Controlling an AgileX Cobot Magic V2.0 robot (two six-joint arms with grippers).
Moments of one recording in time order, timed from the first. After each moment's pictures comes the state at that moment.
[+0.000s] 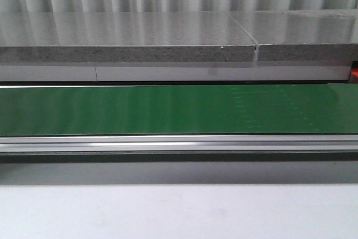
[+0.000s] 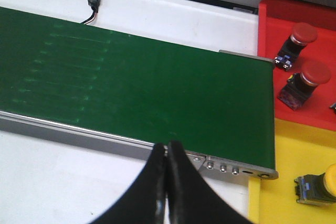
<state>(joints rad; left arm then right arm) 0.32 1.79 -1.15 -0.31 0.47 -0.09 -0.10 0.62 -0.64 0.22 0.70 -0.31</state>
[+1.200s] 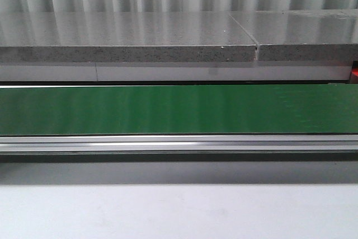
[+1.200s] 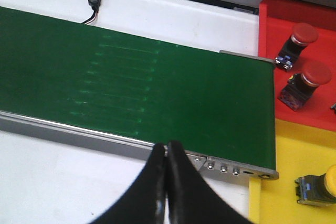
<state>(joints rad) 0.32 1.69 -1.16 -0.32 0.51 -0.09 -0.10 0.62 -0.64 0.22 0.70 -0.31</state>
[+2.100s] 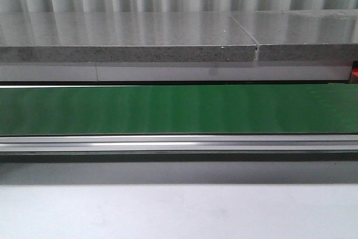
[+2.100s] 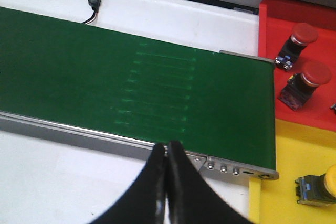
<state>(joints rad) 0.19 1.51 -1.16 -0.33 0.87 0.20 -0.10 0.62 -0.64 0.22 0.70 -0.31</state>
